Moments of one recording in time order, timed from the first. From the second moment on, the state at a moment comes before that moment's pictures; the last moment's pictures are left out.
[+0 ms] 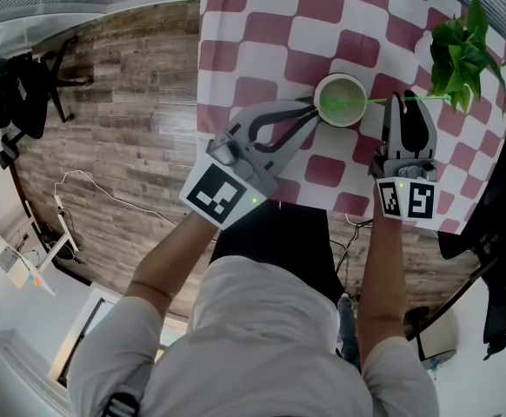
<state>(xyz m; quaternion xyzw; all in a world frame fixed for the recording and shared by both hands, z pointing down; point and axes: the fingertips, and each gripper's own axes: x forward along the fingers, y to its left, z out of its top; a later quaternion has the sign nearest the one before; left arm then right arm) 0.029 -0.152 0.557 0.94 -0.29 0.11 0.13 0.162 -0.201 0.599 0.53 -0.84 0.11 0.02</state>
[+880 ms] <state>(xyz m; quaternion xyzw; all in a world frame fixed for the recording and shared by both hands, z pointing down) 0.031 -0.149 0.537 0.94 -0.29 0.10 0.12 0.172 -0.195 0.600 0.55 -0.82 0.13 0.02</state>
